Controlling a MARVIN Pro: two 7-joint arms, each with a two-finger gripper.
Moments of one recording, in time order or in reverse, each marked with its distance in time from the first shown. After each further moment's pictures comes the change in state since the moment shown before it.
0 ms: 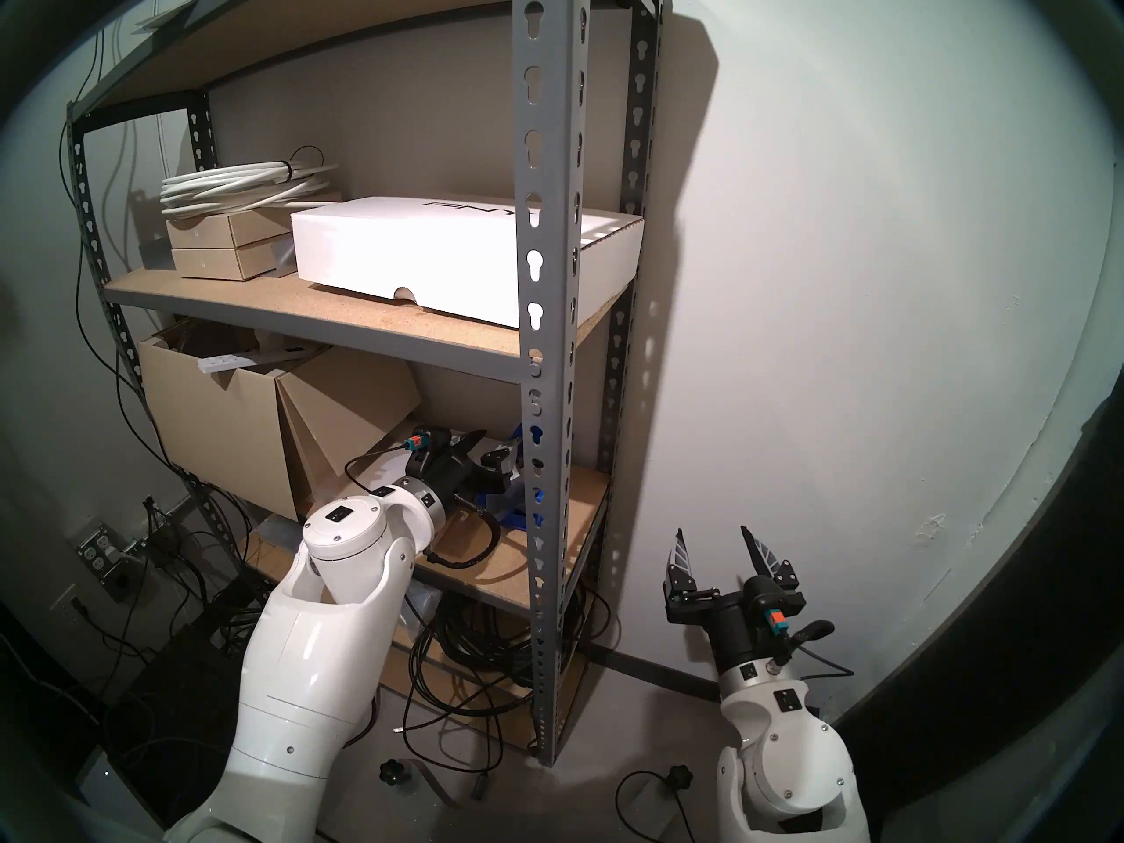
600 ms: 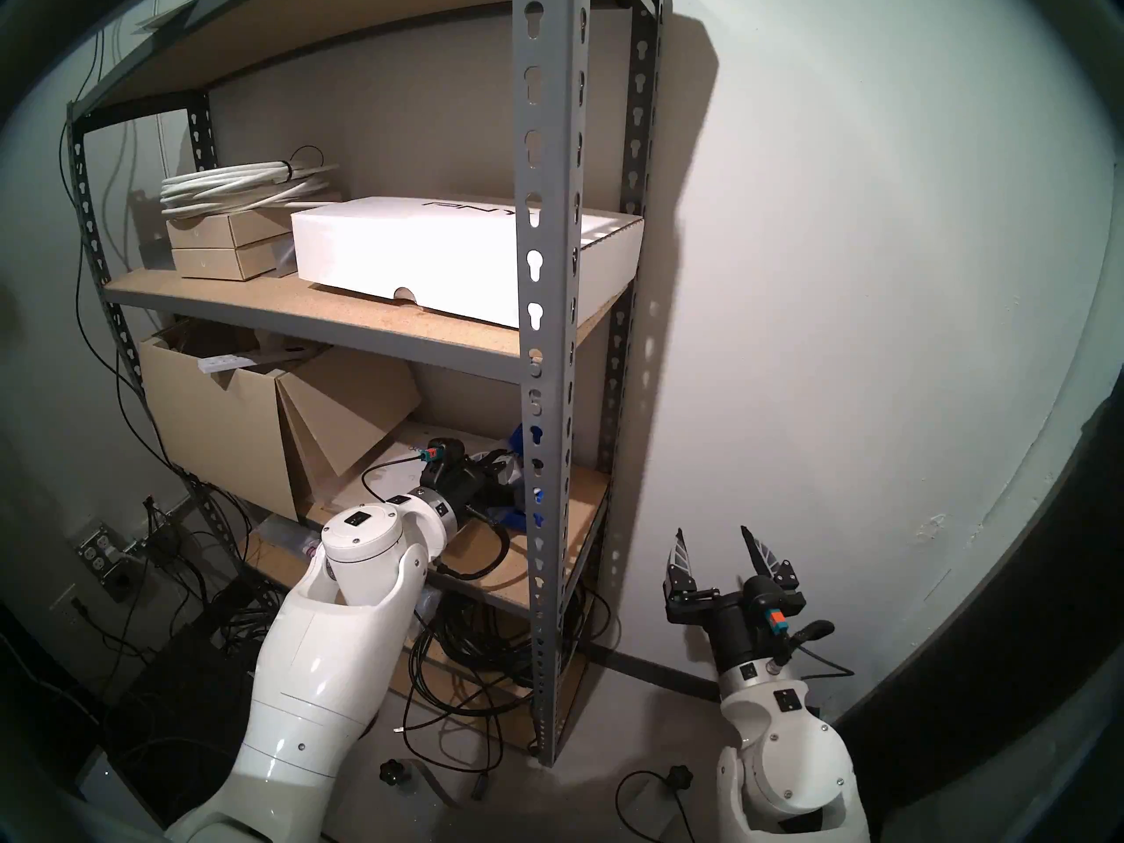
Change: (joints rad) left arm -0.055 -0.015 0.037 0.123 0.021 0.009 0.037; right arm 0.000 0.000 0.000 0.000 0.000 0.000 0.000
